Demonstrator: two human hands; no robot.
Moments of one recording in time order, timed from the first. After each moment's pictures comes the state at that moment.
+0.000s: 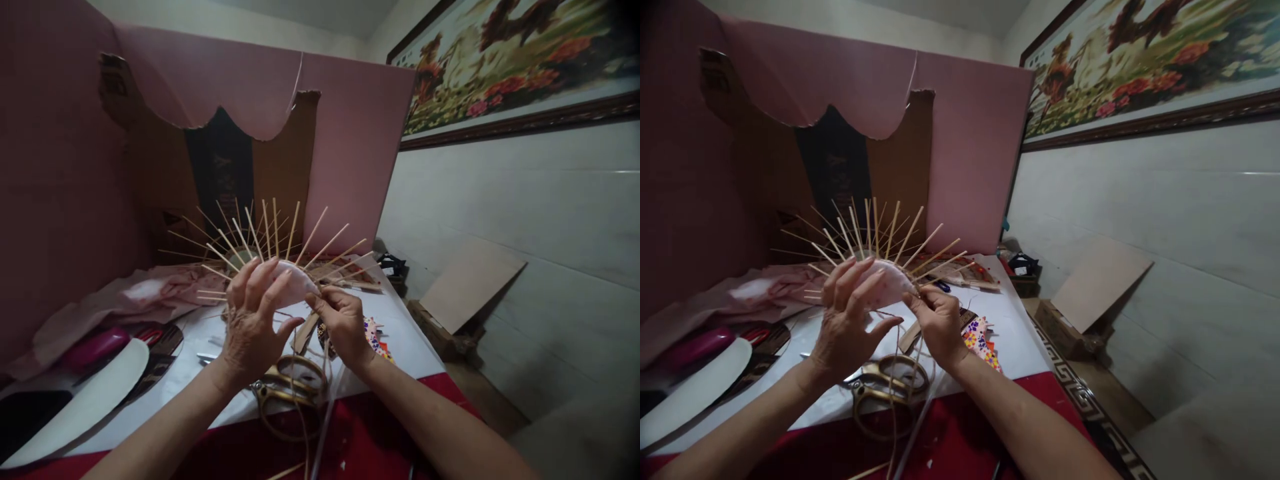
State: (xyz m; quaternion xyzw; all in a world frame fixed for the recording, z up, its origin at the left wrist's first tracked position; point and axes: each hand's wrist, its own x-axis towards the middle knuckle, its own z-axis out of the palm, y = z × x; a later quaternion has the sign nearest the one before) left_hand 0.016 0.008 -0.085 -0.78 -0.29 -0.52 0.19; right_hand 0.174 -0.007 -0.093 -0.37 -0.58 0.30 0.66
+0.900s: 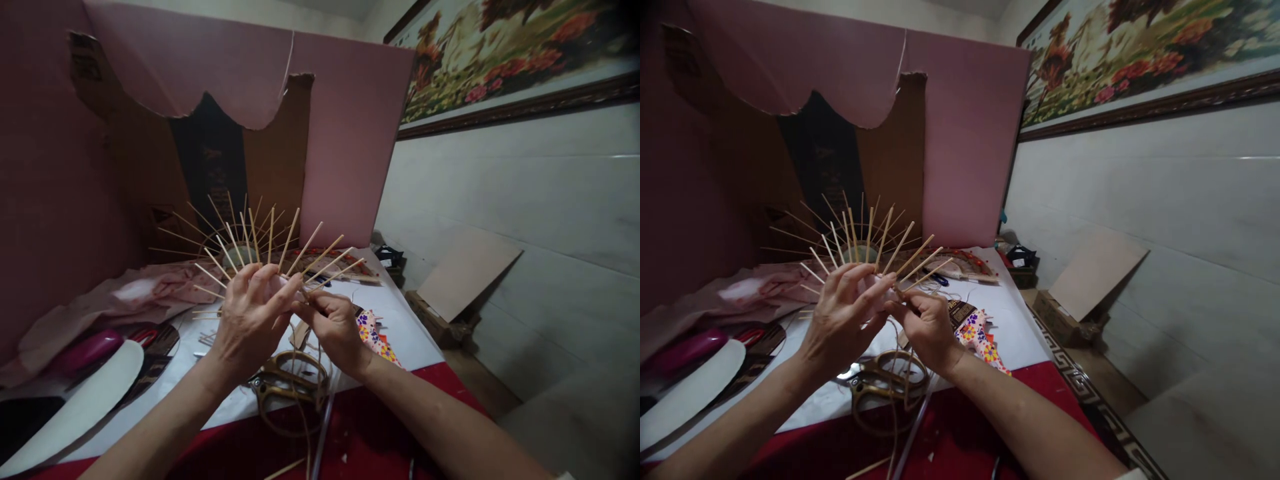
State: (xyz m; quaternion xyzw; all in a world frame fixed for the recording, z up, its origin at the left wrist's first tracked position) left_hand 0.011 0.008 -0.076 -0.82 -0.29 -0.41 0.25; right_hand 0.166 -0.017 -0.091 -0.37 -0.65 0.26 0.60
